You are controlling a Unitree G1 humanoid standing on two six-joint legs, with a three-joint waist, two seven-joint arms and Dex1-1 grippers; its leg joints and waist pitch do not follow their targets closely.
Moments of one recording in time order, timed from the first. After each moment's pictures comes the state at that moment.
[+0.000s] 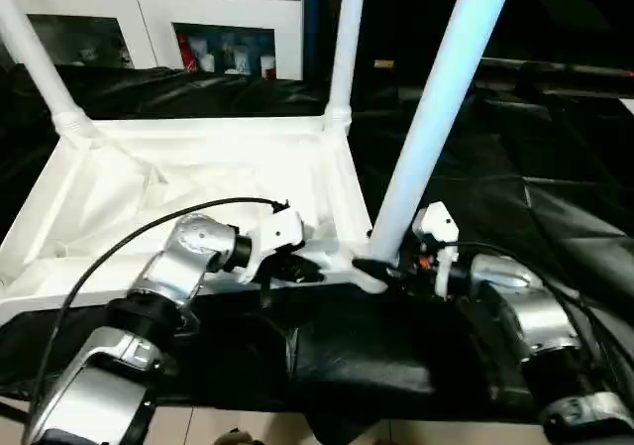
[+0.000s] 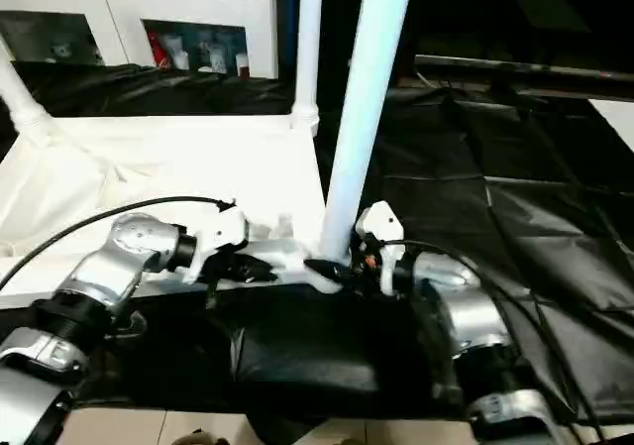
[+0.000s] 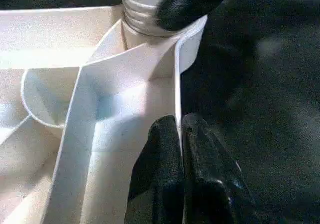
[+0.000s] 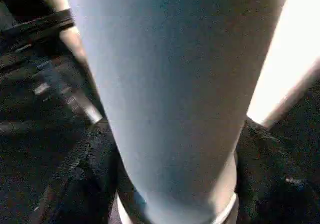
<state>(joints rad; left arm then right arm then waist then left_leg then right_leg) -0.67 0.28 -0.30 0.73 0.09 0.02 -1.12 -0.41 -0.25 0.07 0.54 0.18 0.09 0.82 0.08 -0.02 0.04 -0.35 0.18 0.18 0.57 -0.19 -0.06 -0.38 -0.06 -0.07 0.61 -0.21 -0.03</state>
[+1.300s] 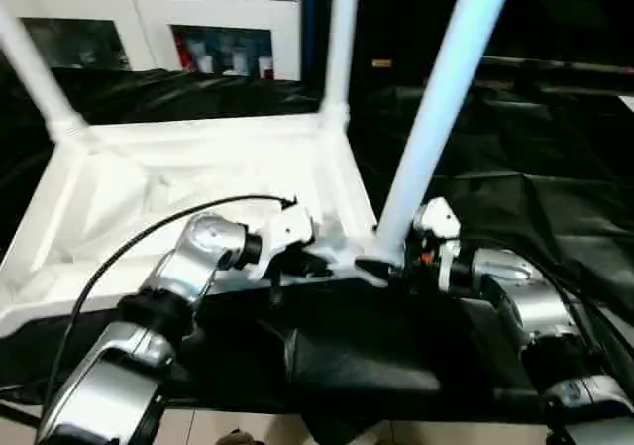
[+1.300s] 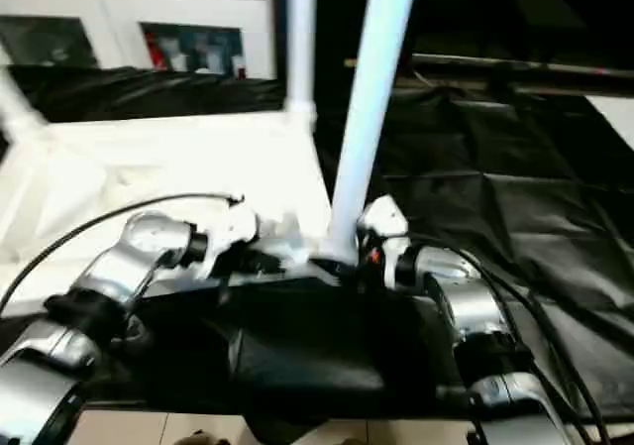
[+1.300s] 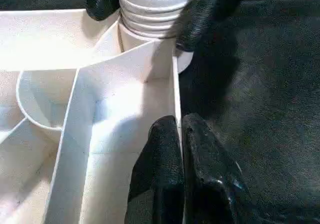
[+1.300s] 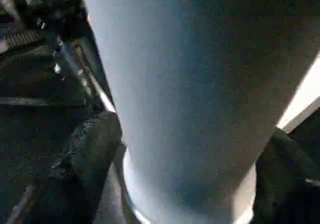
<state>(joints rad) -0.63 0.31 -0.29 0.68 0.06 0.00 -1.26 -0.44 -0.33 0.12 0.59 0.17 0.02 1.08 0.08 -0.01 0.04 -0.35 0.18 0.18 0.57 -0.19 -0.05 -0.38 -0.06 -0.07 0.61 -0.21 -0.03</state>
